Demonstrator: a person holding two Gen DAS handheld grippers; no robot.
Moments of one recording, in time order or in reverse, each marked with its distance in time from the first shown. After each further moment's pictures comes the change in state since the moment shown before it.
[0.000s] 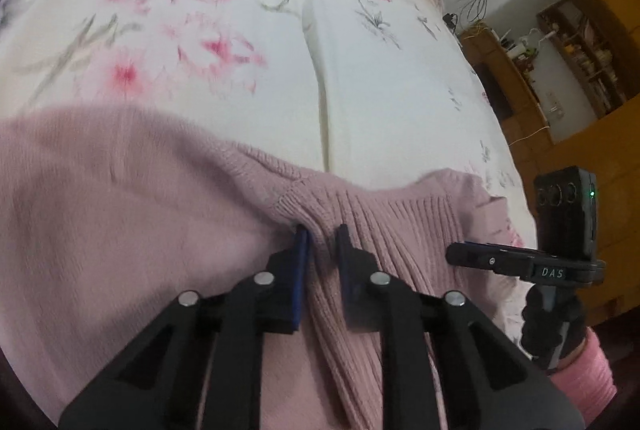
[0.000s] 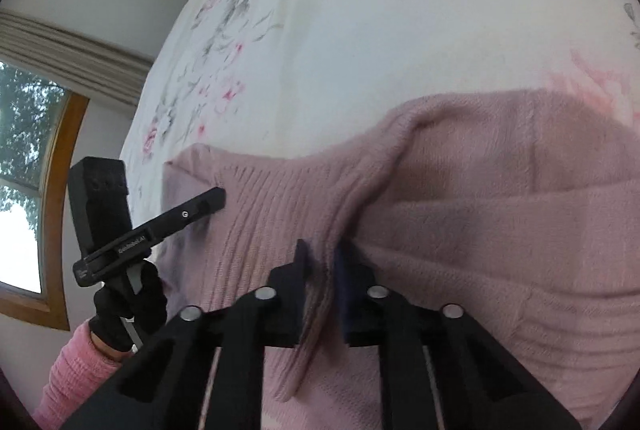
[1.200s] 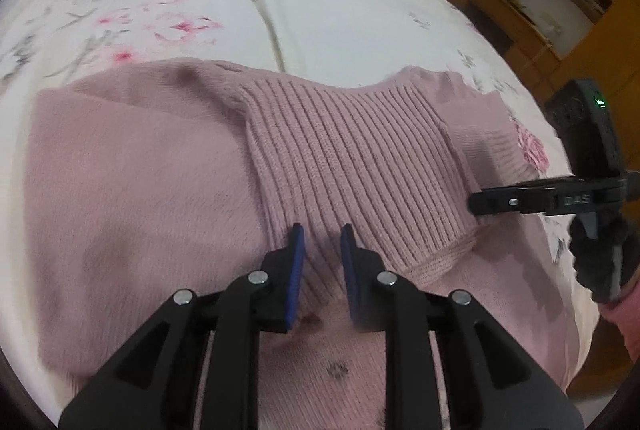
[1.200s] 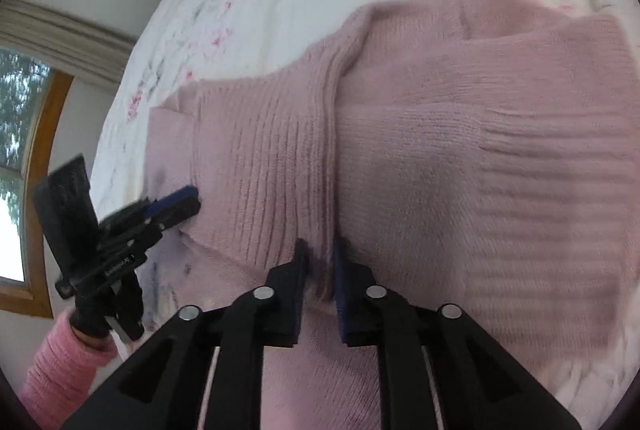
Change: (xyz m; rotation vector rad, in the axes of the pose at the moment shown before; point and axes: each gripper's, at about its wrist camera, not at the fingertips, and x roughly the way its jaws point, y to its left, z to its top) left arm -0.033 -0.045 -0.081 0.237 0.038 0.156; right arm -0.023 0.004 -0.073 0.016 0.034 -0.077
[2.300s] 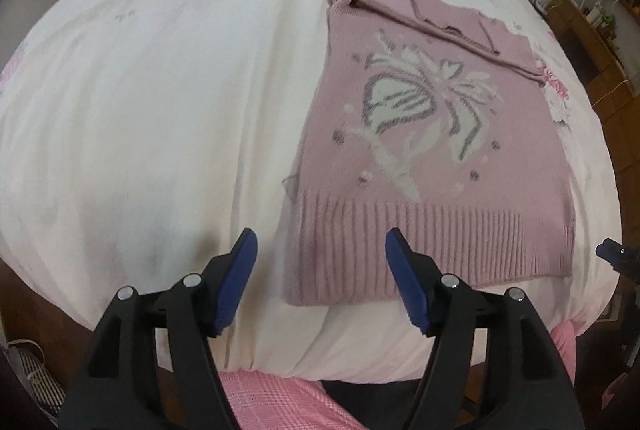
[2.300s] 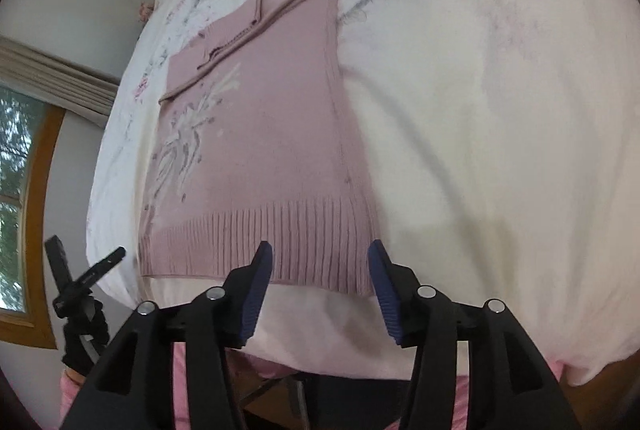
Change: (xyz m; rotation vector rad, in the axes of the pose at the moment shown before) left arm -0.242 -0.025 -0.306 -0.328 0.069 0.331; right arm -0.158 -0.003 -0.371 0.245 -0.142 -0.092
